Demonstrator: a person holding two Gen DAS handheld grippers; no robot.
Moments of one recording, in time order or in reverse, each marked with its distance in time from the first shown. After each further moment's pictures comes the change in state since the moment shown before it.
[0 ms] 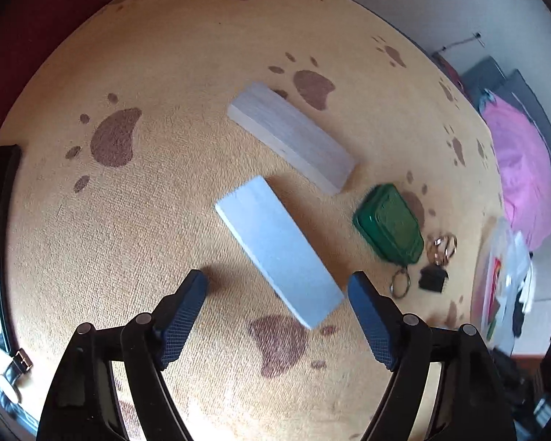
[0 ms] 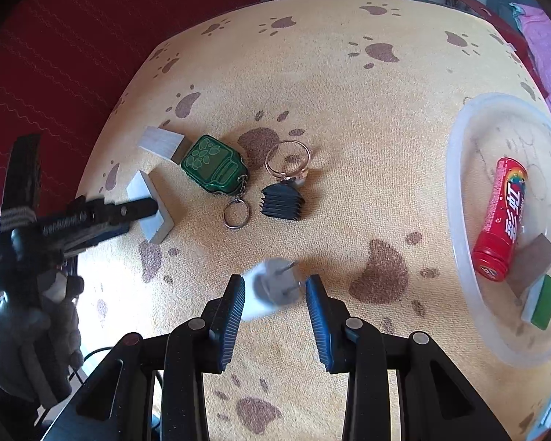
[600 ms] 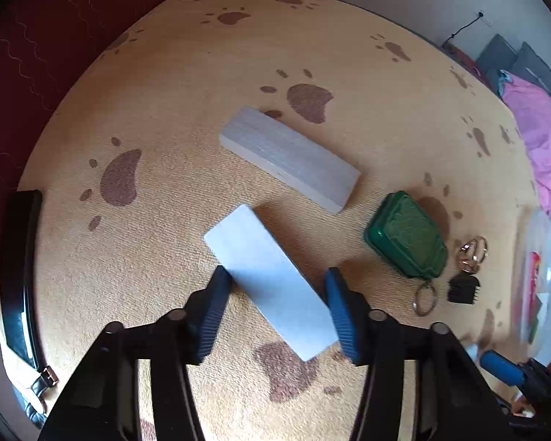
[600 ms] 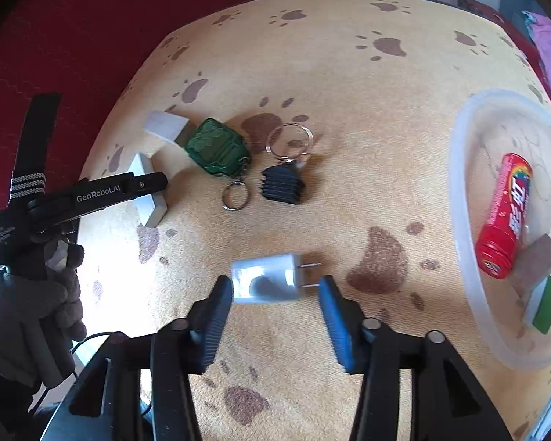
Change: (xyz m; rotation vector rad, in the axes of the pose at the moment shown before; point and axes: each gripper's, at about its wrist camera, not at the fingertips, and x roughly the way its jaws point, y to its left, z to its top) left arm 0.007 -0.025 0.000 0.111 -0.069 0.168; right arm 0.008 0.004 -0.006 -0.071 0.015 0.023
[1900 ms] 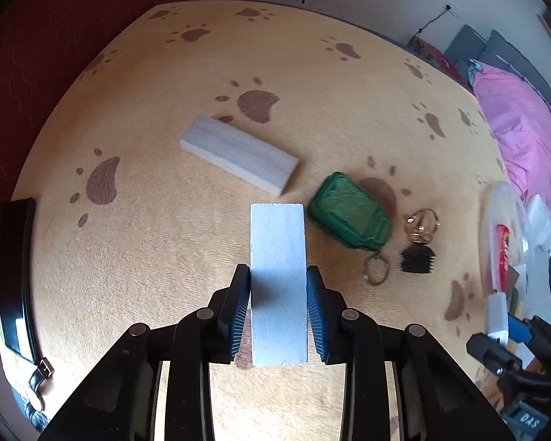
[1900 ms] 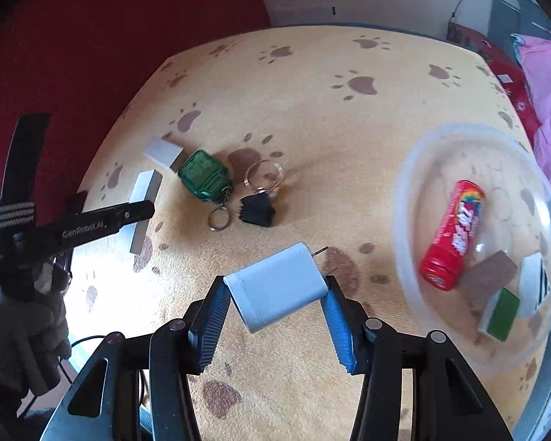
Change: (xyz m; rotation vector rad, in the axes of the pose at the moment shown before) left arm -0.031 -0.025 -0.017 0.087 -0.033 -0.075; right arm -0.053 -0.017 -0.006 0.015 -0.122 -0.072
